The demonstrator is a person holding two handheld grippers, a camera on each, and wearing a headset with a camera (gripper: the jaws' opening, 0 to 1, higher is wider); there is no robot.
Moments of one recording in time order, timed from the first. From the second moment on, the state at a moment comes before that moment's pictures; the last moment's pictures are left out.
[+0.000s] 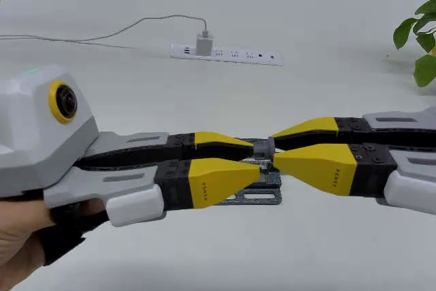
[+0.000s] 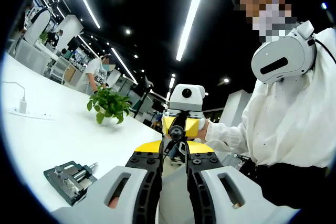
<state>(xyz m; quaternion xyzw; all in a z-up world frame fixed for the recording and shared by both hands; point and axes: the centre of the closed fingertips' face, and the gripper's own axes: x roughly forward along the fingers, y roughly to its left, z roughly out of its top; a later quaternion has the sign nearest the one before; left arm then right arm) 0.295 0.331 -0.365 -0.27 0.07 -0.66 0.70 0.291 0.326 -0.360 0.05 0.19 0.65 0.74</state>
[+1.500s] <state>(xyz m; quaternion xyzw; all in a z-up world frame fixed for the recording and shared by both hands) 0.333 0.371 -0.494 -0.01 0.15 -0.52 0.84 0.387 0.336 -0.488 -0.22 0.37 0.59 0.69</state>
